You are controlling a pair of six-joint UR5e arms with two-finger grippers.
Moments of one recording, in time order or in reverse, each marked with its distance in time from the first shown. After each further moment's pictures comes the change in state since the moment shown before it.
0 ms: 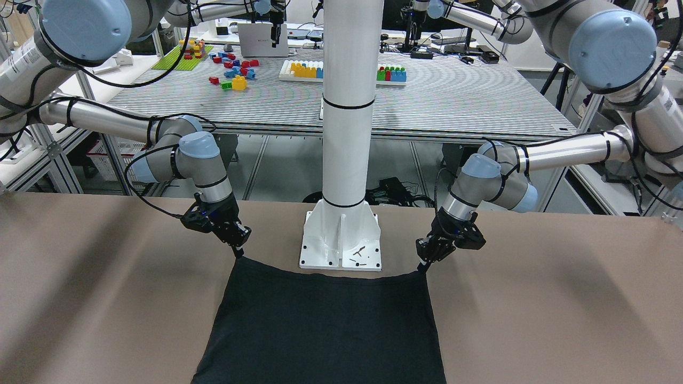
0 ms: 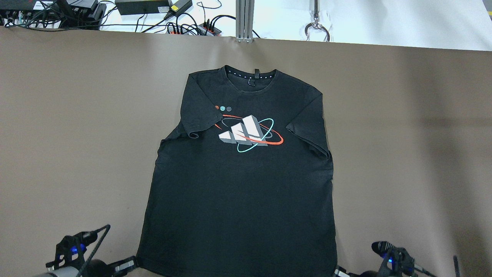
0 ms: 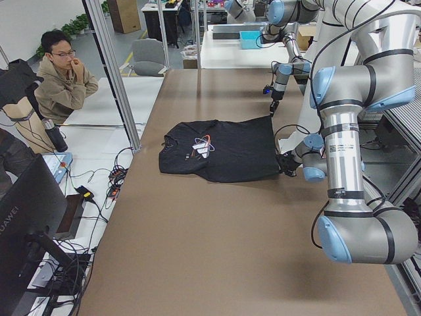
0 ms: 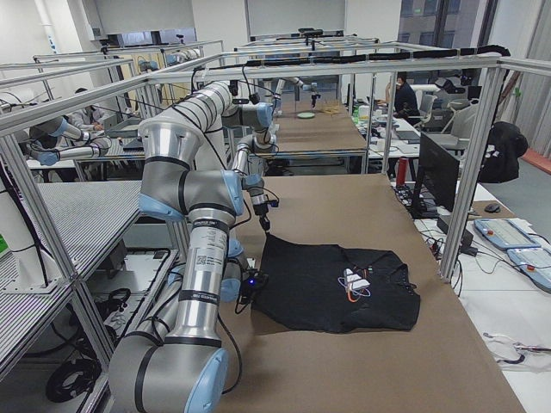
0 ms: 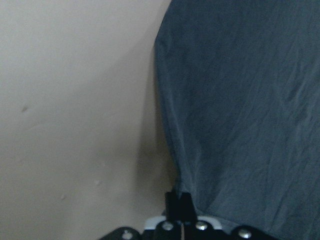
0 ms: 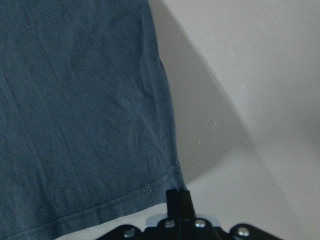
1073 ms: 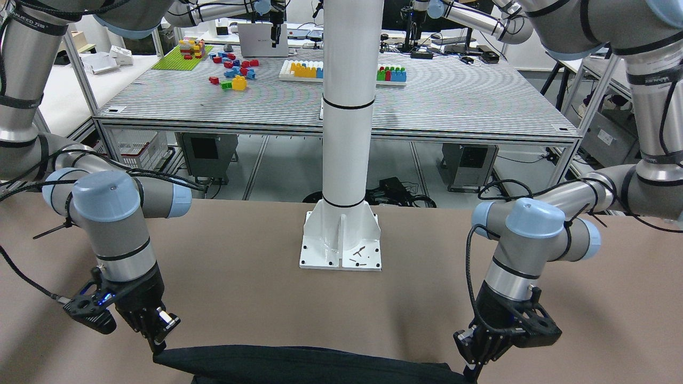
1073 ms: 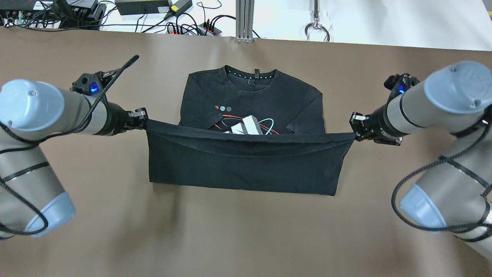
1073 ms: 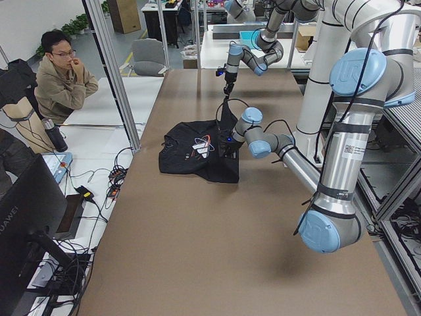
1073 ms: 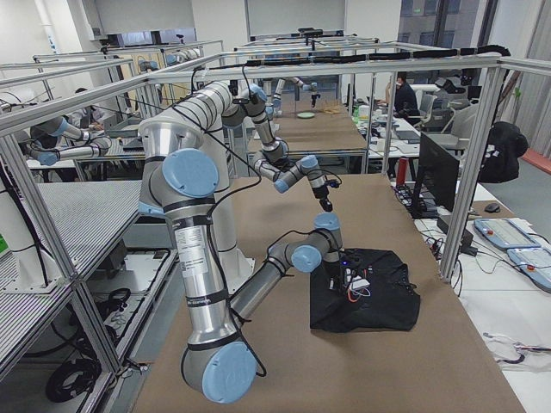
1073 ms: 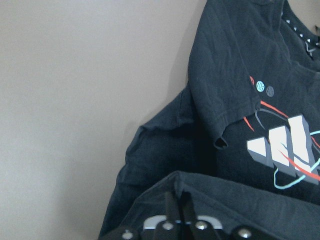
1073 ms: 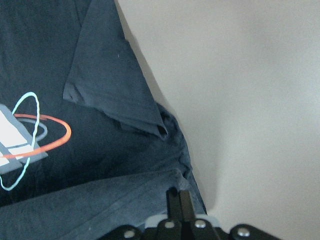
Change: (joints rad) left arm -0.739 -0.458 0.246 0.331 -0.506 0.472; right arm 0.838 0.516 -0.284 -0.463 0.571 -0.643
